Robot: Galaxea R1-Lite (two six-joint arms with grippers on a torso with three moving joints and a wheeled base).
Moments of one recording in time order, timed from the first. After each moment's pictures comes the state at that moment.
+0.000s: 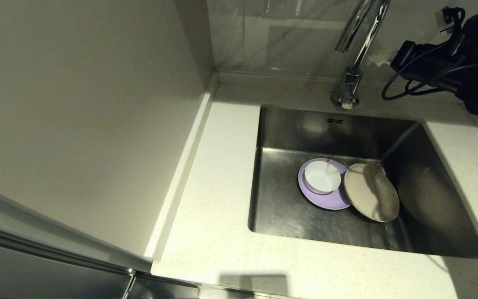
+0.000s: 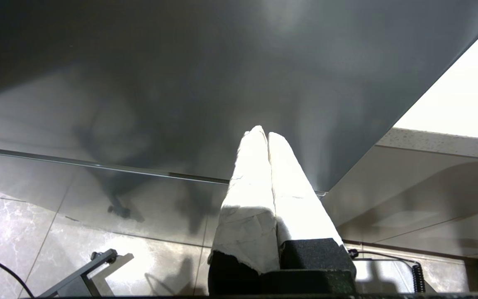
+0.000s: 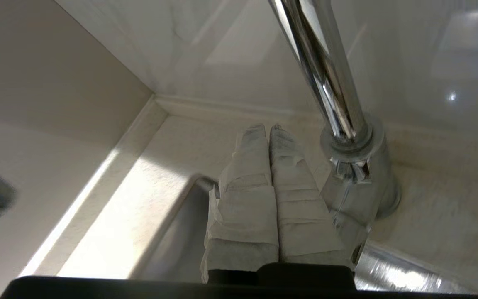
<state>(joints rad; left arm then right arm) 0.00 0.00 0.00 0.00 0.02 -0.03 -0.10 2.12 -2.00 -0.35 0.59 0.44</state>
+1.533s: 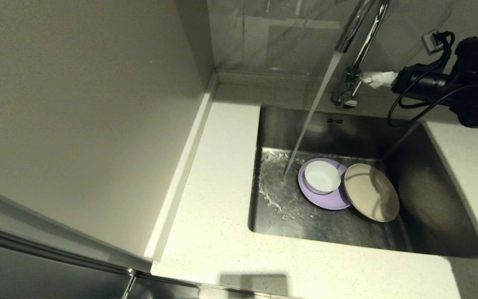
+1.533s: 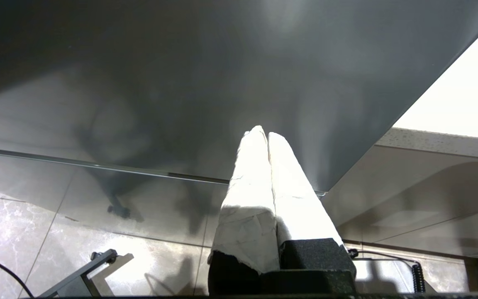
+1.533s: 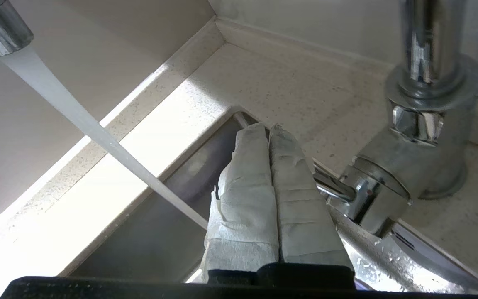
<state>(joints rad) 0.00 0.00 0.00 0.00 0.02 -0.03 -0.16 2.20 -1.99 -0.38 0.98 0.32</state>
